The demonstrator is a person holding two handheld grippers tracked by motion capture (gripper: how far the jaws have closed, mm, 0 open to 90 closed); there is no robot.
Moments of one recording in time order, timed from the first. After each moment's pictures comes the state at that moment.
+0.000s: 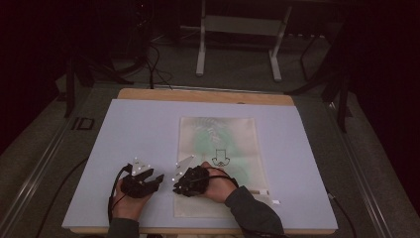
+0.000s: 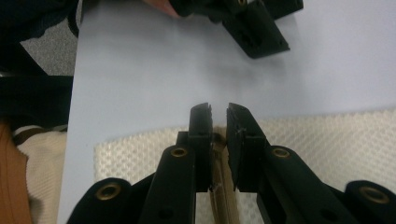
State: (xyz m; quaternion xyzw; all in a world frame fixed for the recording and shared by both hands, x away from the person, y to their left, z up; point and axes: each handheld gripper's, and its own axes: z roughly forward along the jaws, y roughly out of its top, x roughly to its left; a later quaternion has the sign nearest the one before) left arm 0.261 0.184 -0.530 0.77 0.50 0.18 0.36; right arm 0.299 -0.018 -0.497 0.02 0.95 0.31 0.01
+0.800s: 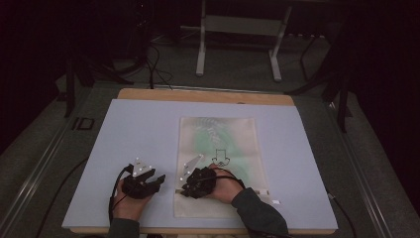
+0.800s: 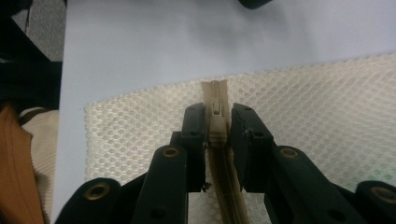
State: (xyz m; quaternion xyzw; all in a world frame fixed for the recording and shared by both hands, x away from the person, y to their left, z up) left arm 0.259 0.180 -0.528 0.77 0.48 0.18 0.37; right arm 0.307 -0.038 -0.512 0.05 0.96 0.29 -0.02
